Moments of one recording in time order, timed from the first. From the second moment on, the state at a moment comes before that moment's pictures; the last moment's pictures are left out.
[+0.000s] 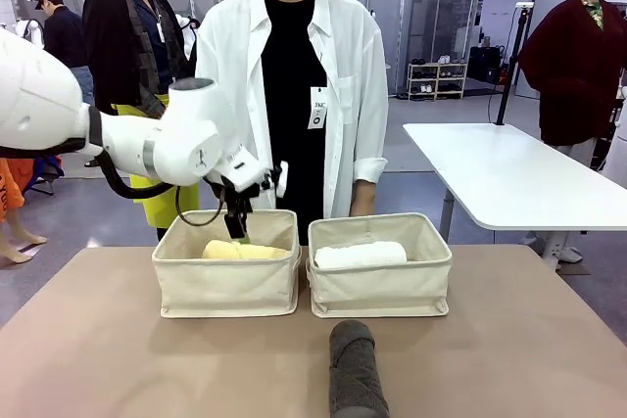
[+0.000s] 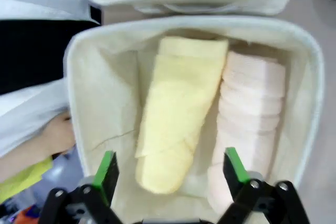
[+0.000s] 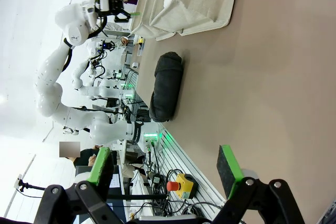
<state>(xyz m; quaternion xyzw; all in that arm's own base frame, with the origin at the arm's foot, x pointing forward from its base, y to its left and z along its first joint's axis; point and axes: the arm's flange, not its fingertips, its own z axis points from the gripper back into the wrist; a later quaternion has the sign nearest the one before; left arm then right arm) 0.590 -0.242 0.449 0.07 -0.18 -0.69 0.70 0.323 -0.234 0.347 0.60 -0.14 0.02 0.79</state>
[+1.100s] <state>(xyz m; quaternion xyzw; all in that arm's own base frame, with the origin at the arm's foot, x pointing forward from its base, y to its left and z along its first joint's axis) 0.420 0.094 0.458 -0.54 -0.16 -0.34 0.75 0.322 -0.234 0.347 0.60 -0.14 0.02 0.79</state>
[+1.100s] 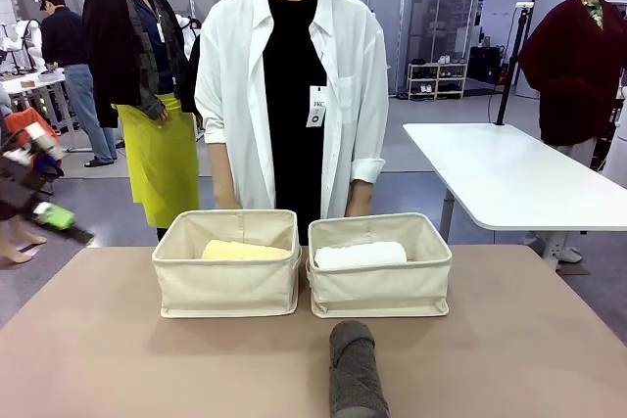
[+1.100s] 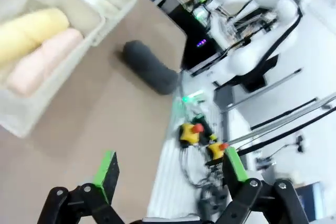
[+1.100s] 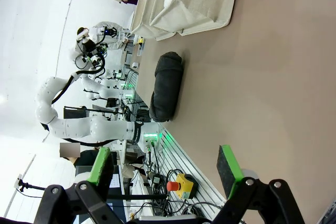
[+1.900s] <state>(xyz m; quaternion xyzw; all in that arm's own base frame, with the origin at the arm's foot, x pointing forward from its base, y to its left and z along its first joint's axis) 0.352 0.214 0.338 -0.62 -0.16 -0.12 0.76 0.323 -0.234 0.347 0.60 -0.14 0.02 0.79</state>
